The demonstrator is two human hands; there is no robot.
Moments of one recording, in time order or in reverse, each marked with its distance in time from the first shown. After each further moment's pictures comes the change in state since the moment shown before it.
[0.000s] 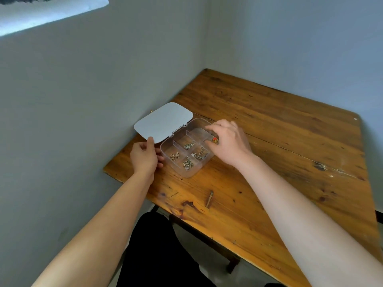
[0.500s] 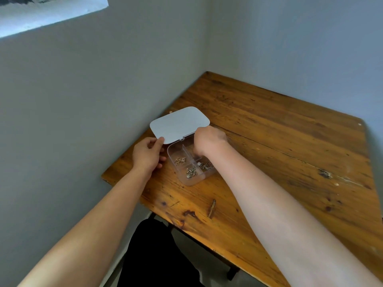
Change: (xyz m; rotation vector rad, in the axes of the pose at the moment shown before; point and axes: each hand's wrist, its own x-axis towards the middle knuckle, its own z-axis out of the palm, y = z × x) left_hand 0.022 0.015 0.007 0.196 -0.191 0.086; right_hand 0.058 -0.062 0.013 -0.377 -0.412 0.231
